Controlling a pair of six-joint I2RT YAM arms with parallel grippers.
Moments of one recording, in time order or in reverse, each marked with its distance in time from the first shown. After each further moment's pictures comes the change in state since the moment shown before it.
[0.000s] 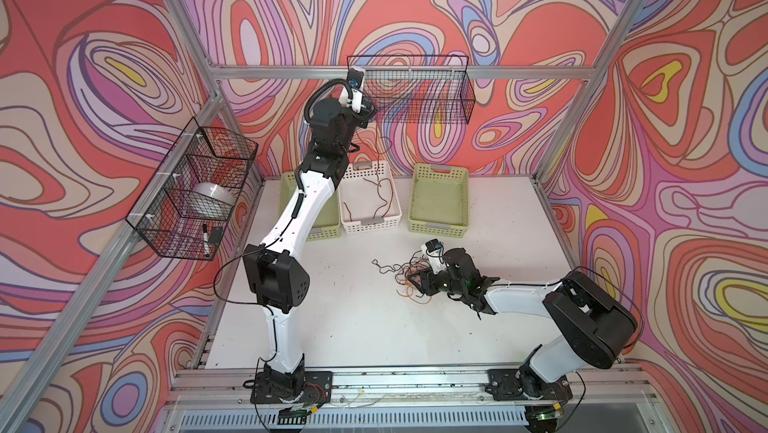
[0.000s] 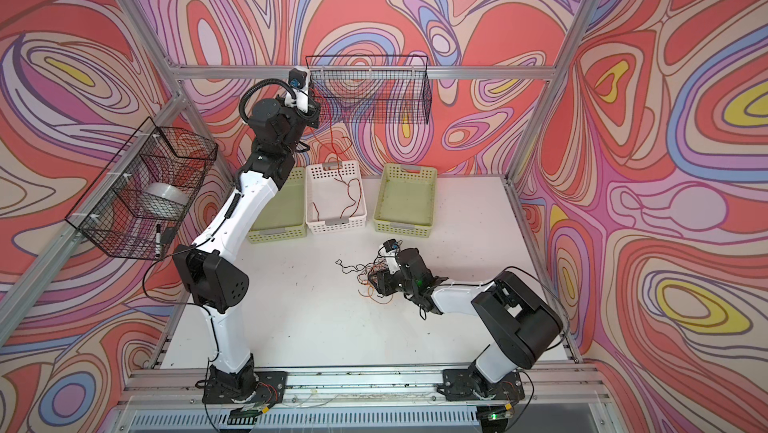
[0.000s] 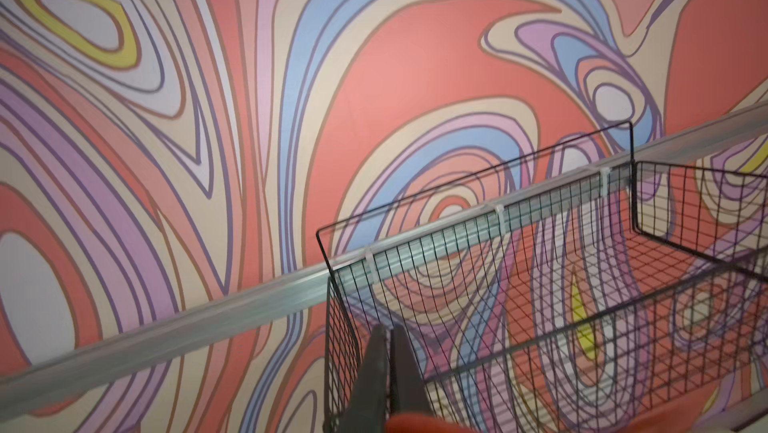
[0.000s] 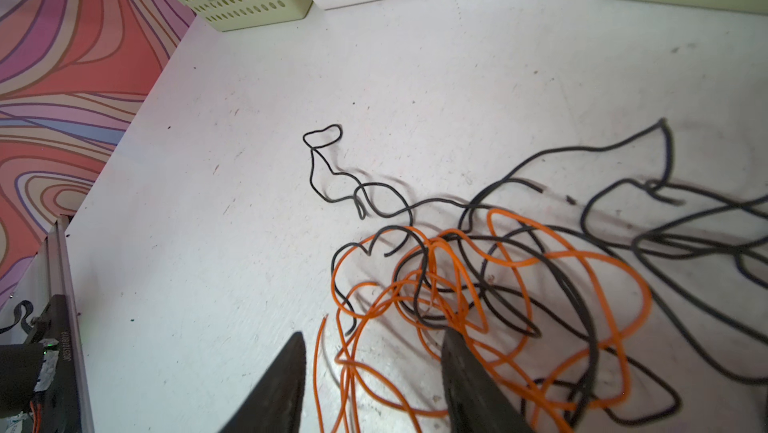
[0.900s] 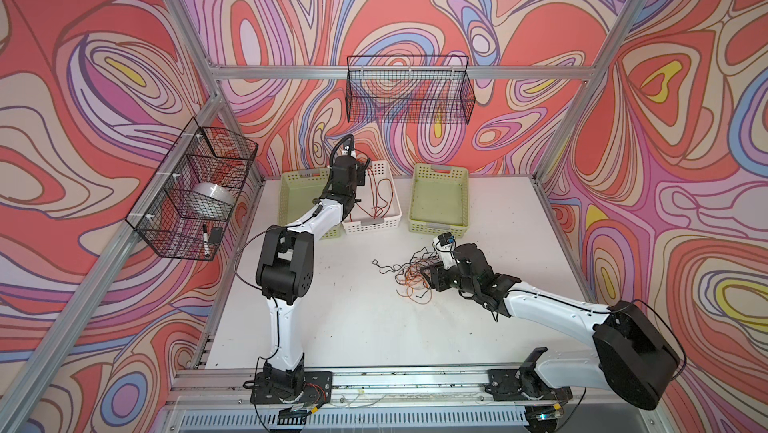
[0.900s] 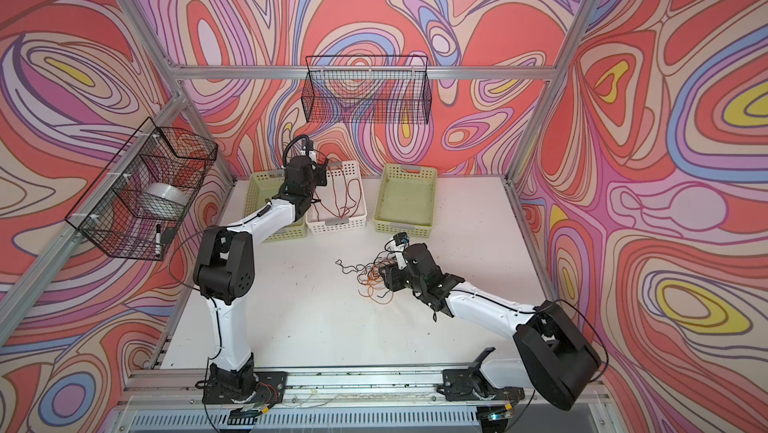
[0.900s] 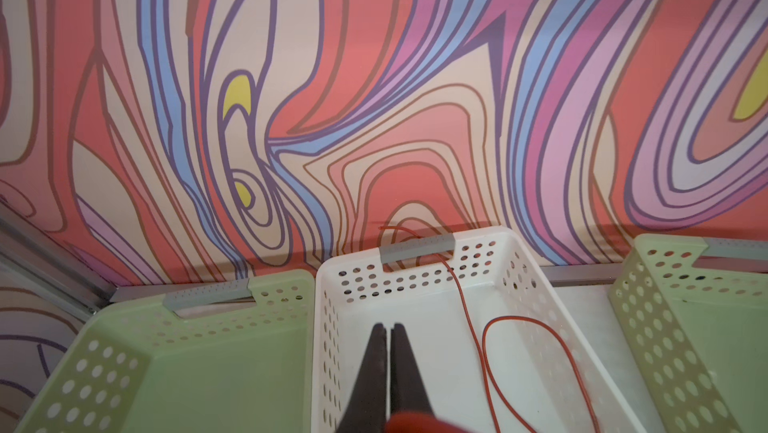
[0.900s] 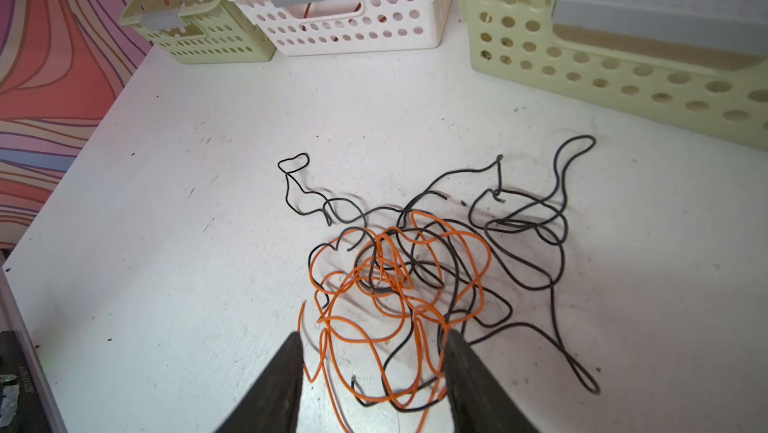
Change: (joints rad) left arm 0.030 0.135 -0.439 0.093 -0.212 -0.320; right arm 0.000 -0.254 0.044 -0.325 0.176 -0.032
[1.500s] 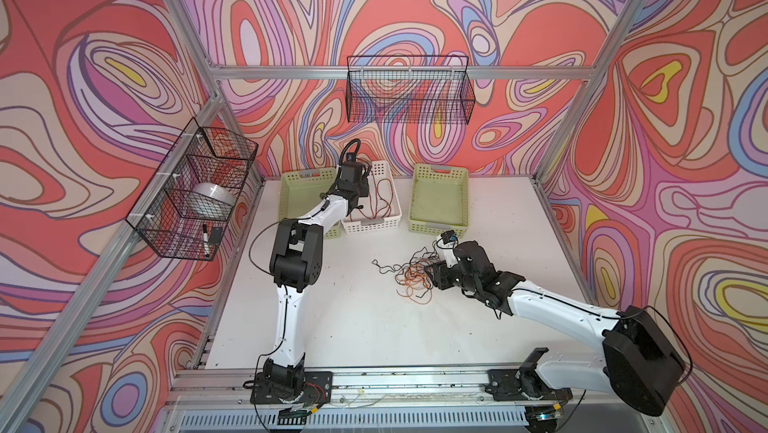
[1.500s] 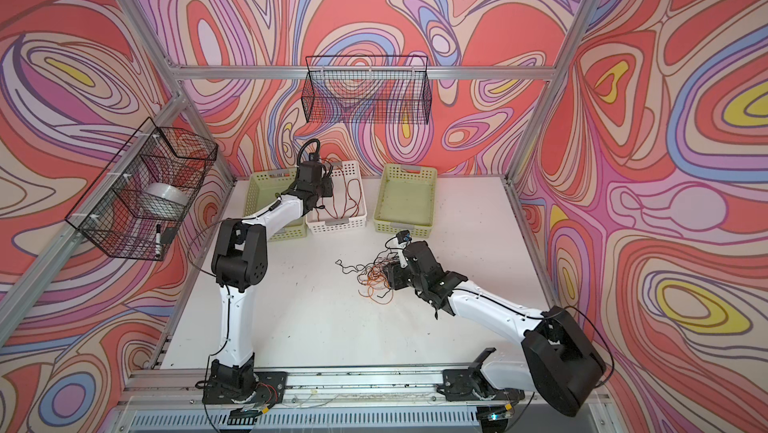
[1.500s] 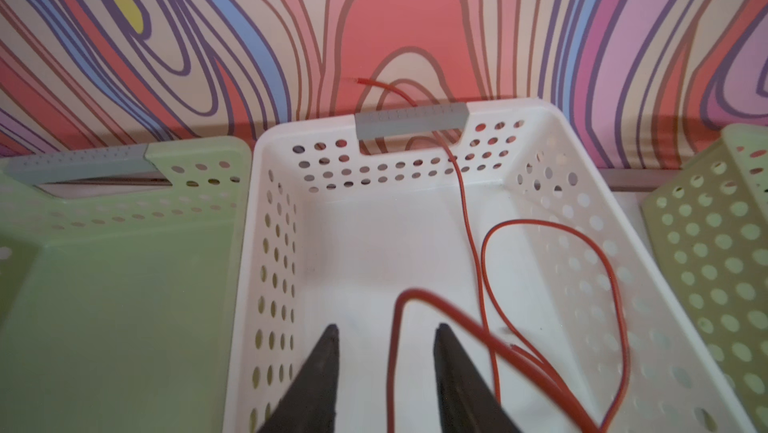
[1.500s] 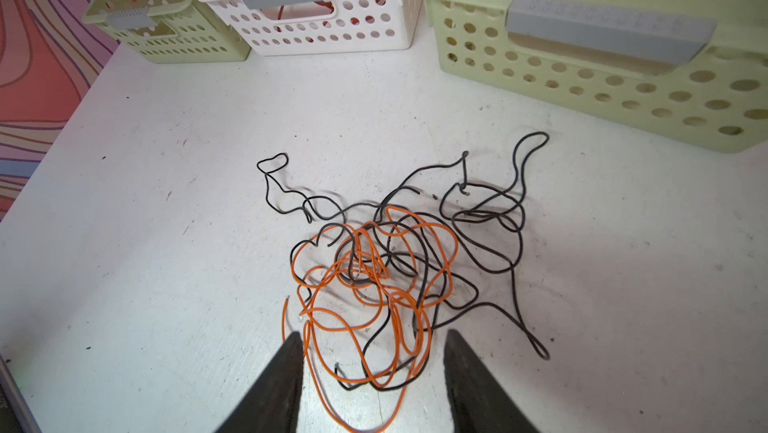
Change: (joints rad) left arm 0.010 0.154 0.171 -0.341 0.074 -0.161; right arm 0.000 -0.029 0.041 -0.109 0.052 -0.002
